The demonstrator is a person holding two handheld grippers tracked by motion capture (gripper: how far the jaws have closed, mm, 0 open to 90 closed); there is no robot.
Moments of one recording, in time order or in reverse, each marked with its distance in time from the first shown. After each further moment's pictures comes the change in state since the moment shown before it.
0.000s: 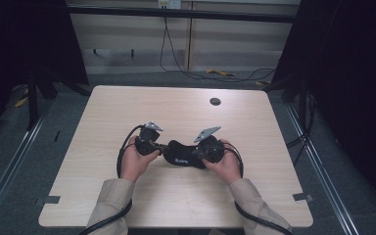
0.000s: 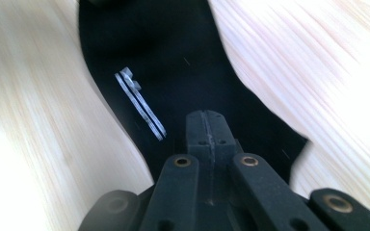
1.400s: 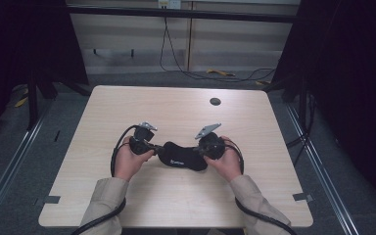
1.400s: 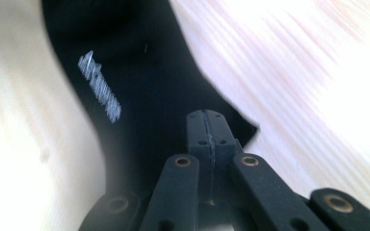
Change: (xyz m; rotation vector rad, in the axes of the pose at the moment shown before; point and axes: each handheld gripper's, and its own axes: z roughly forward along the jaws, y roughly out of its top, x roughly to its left) left arm 0.015 -0.008 -0.009 0.023 -0.007 -0.039; right arm -0.011 -0.001 -0.006 0.015 -0.036 0.003
